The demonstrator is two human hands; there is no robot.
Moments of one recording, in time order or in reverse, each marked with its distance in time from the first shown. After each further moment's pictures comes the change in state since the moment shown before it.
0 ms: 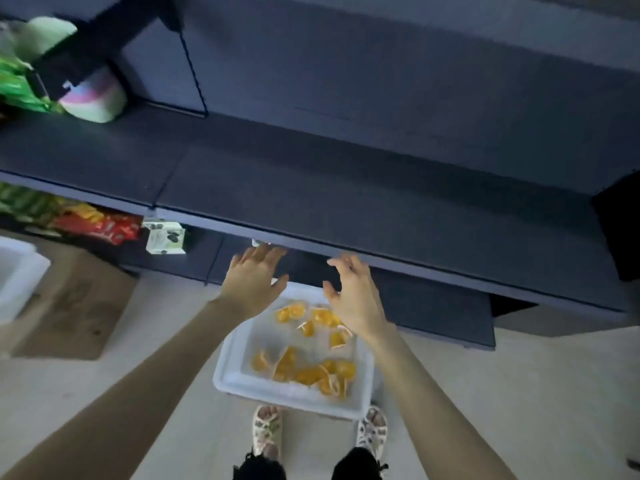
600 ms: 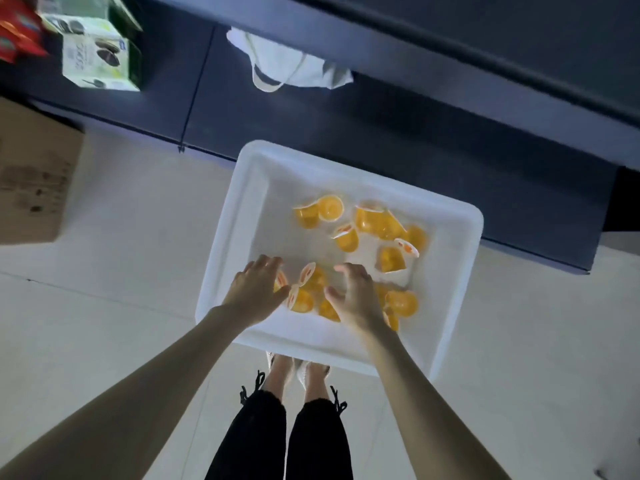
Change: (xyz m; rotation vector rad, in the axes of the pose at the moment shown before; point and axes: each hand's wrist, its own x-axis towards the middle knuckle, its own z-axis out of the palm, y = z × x) left_hand -0.030 -0.164 0.336 -0.203 -0.605 -0.315; right_hand 0.011 0.134 0.348 0.170 -0.478 0.433
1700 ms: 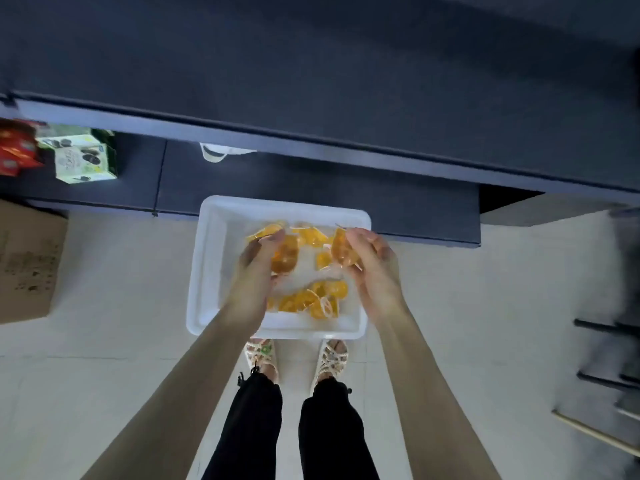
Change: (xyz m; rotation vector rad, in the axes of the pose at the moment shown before) left_hand -0.162 0.172 -0.114 -1.353 0.095 -0.132; right_hand -0.186 -0.053 -0.173 1.350 0.337 0.016
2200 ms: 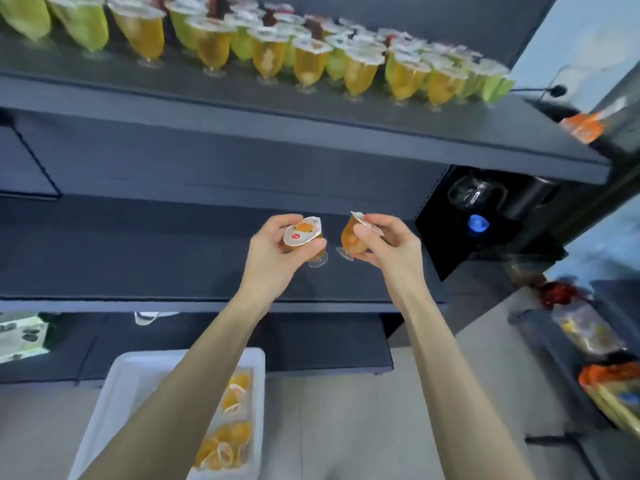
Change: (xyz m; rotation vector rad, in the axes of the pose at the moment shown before) left_hand -0.198 0.148 0.279 0.188 -0.290 0.799; right_hand -0.115 -0.326 -0.176 -0.151 -0.017 -0.701
